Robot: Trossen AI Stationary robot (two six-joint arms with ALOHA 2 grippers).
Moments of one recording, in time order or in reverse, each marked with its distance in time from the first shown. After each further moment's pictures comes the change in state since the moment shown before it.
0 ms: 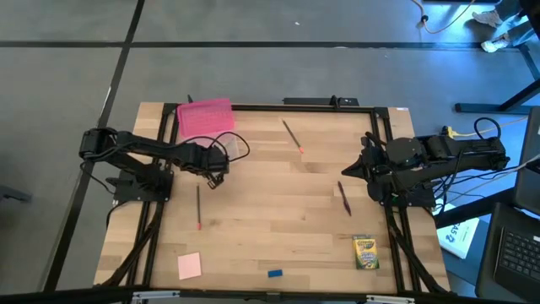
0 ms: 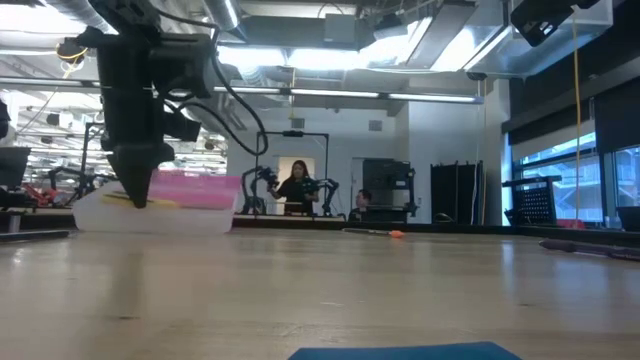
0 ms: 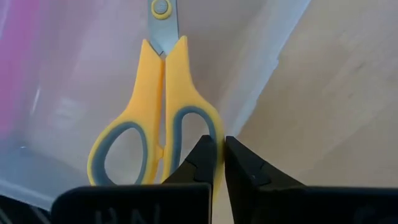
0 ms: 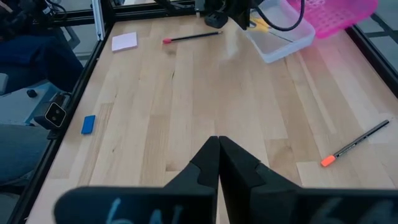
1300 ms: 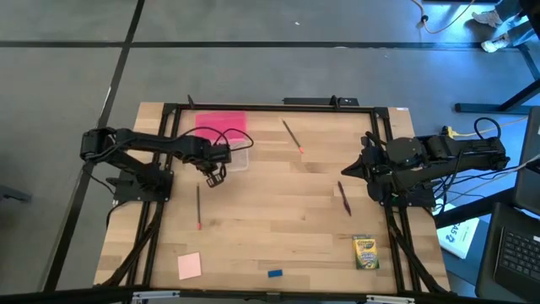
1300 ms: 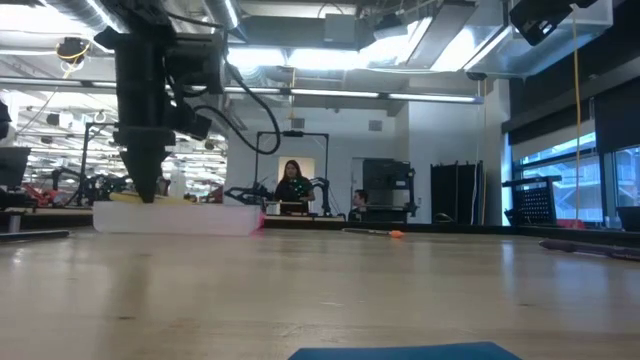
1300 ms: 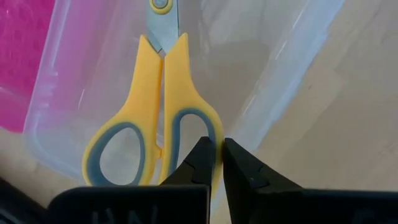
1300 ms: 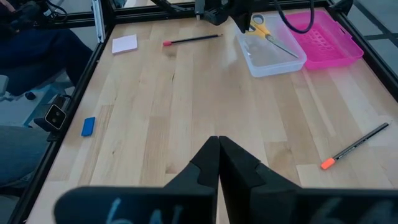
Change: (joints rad) left arm 0.105 0.002 0.059 -0.025 0.150 0.236; right arm 0.000 0.000 0.000 0.009 0.002 -0.003
